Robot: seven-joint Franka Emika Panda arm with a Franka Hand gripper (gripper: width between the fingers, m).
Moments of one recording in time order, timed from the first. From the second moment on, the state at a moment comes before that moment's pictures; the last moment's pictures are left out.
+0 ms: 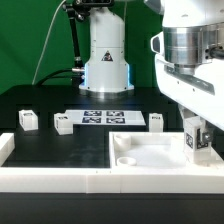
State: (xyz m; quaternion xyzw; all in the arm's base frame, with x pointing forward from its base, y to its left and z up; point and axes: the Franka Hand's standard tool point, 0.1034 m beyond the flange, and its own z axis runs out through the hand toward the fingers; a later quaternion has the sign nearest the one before) arm 0.631 0.113 0.076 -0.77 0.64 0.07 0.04
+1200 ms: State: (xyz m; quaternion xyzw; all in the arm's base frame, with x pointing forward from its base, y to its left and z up) arm 0.631 0.109 0.074 -0.98 0.16 0.04 0.07
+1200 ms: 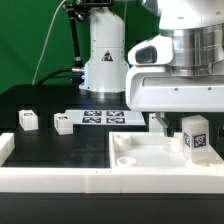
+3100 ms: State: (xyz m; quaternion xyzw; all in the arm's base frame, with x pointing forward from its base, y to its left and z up) arm 0.631 0.107 0.071 -0.80 0.59 0.06 0.04
